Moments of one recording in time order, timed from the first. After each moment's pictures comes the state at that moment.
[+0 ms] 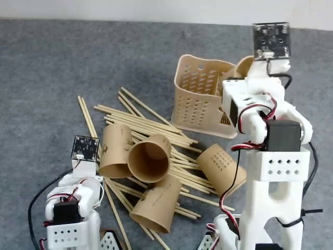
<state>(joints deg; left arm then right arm) -12.8 -104.0 96.0 77.1 -6.7 -6.2 -33.8 3.6 72.7 9.0</state>
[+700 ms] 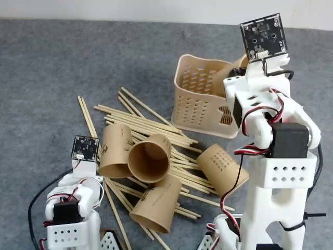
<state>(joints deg) -12.8 -104.0 96.0 77.1 -6.7 -6.2 -33.8 -1.5 72.7 21.0</state>
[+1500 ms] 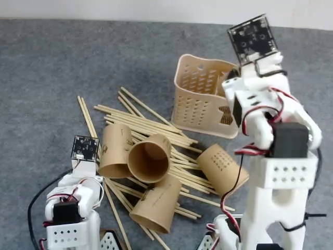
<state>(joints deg) -12.8 -104.0 96.0 77.1 -6.7 -6.4 -33.8 -4.5 72.7 24.4</state>
